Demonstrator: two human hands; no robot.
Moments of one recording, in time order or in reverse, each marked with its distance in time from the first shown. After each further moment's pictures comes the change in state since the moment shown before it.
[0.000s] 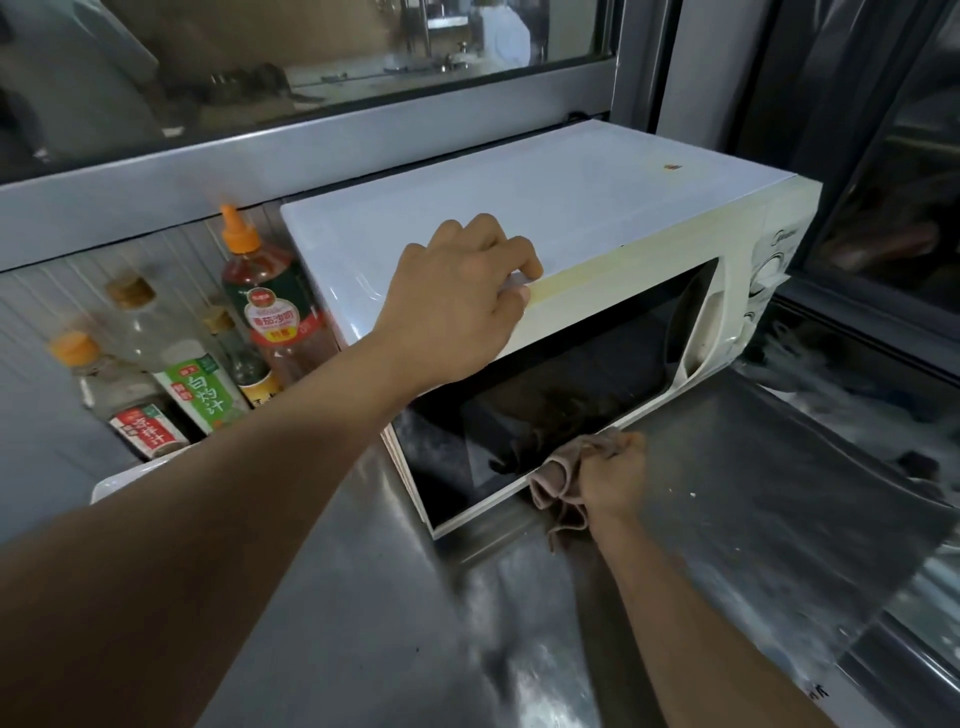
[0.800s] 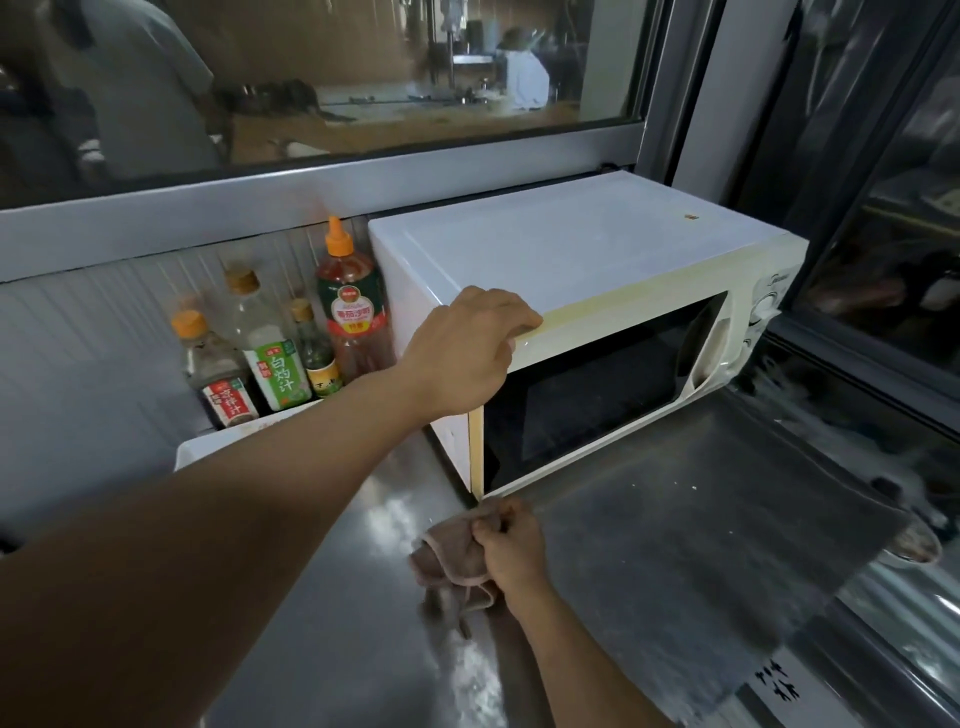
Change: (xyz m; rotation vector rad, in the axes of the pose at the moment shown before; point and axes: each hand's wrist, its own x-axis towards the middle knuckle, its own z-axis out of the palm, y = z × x) left_hand -0.071 -0.023 -0.043 -0.109 -0.164 0.009; right_hand -0.160 0.012 0.034 -0.052 -0.520 0.061
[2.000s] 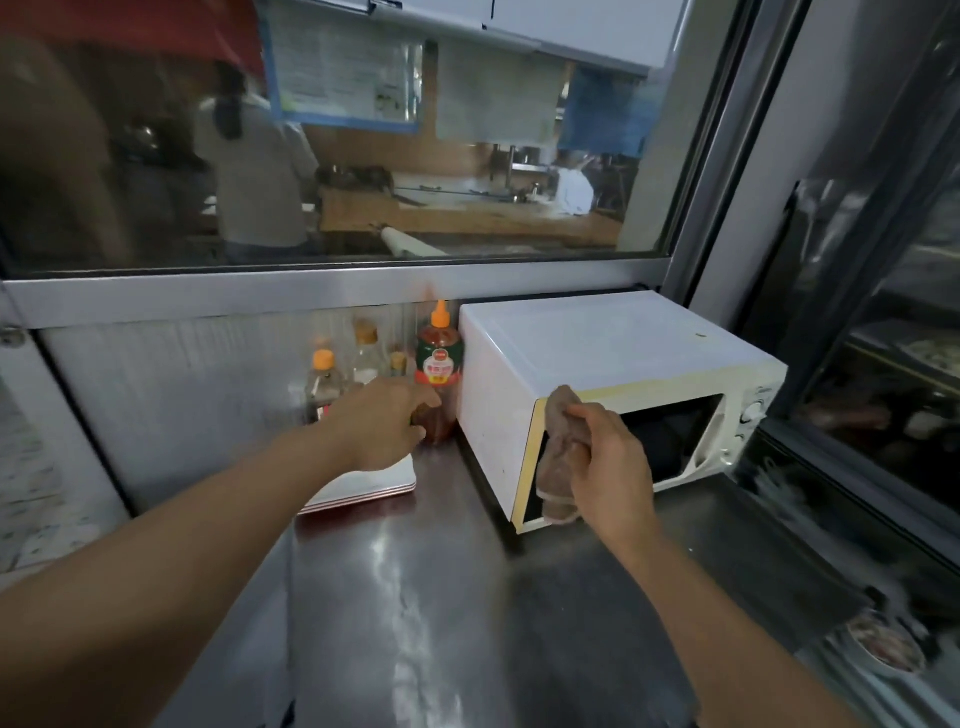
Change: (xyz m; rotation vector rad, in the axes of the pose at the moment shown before) left_hand -0.152 -0.029 -0.107 0.154 -0.091 -0.338; right_hand -0.122 -0.170 -0.073 -0.605 0.249 -0.851
